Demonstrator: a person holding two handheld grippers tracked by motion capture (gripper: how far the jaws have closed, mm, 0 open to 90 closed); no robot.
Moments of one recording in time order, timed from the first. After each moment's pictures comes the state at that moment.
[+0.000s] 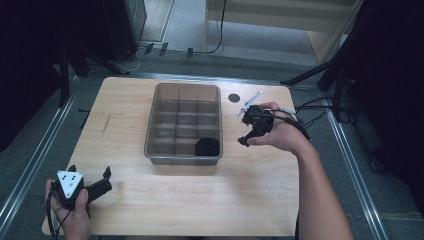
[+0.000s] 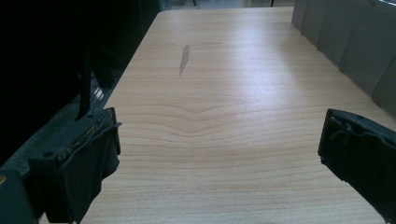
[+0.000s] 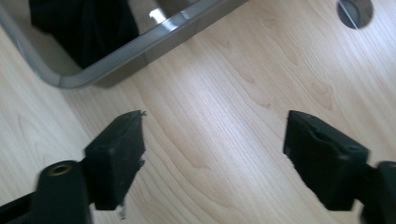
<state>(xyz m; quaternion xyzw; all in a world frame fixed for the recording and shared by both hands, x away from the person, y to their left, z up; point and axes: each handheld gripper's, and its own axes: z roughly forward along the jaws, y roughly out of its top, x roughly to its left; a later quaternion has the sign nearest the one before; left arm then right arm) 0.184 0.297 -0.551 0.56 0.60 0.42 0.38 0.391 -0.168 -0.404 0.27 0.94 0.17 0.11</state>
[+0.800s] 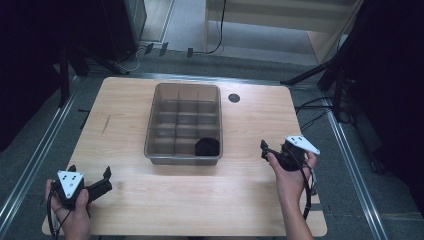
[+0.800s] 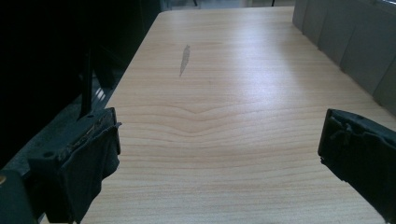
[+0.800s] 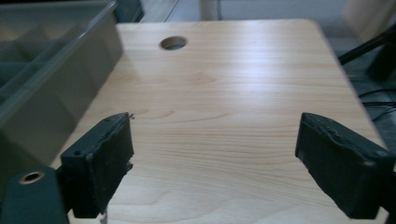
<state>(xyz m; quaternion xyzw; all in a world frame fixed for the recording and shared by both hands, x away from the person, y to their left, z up) 0.184 0.297 -0.551 0.57 0.60 0.42 0.37 0.310 -0.252 -0.486 0.57 0.64 0.42 0.30</state>
